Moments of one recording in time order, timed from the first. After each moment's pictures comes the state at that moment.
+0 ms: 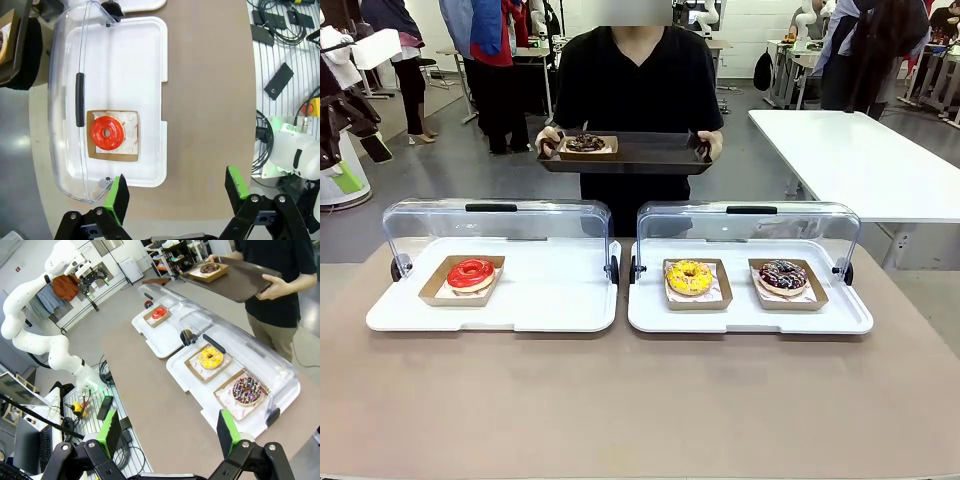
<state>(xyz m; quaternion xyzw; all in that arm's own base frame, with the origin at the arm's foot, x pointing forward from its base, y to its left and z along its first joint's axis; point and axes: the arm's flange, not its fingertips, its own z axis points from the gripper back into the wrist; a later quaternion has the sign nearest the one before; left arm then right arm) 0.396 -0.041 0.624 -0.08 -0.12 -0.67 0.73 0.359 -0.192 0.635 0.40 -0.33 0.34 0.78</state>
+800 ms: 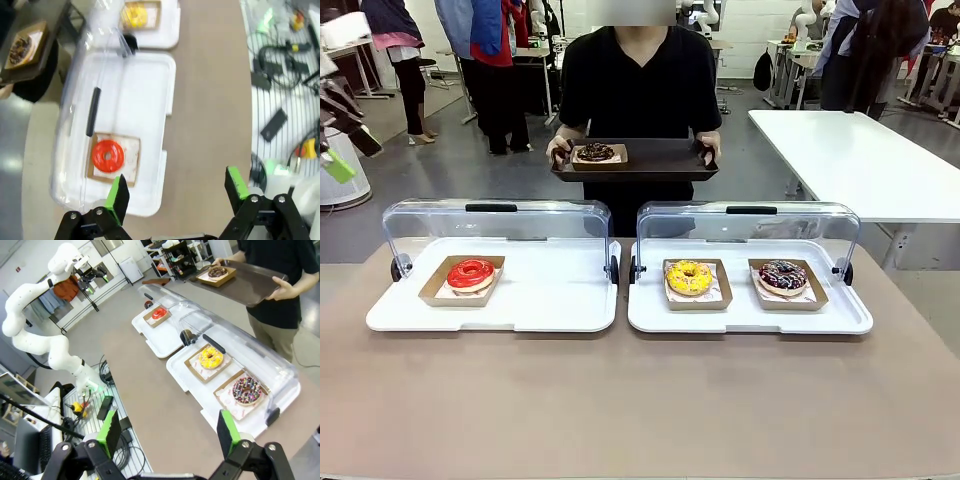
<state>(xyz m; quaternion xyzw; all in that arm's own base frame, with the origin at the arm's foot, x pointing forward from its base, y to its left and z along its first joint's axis) 0.398 0.025 0.618 -0.20 -0.23 -0.60 0.74 0.359 -0.193 0.635 0.40 -0.33 0.34 0.78</state>
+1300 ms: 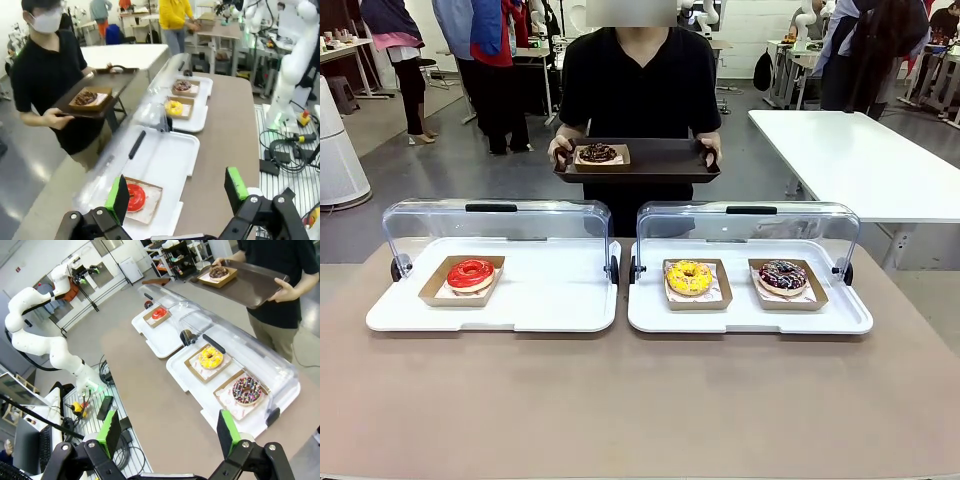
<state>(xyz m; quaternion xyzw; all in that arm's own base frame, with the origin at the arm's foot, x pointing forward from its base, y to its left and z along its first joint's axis) 0.360 0.184 0.595 -0.34 -0.47 -0.47 0.67 0.359 -0.193 0.635 0.40 -0.33 0.34 0.78</state>
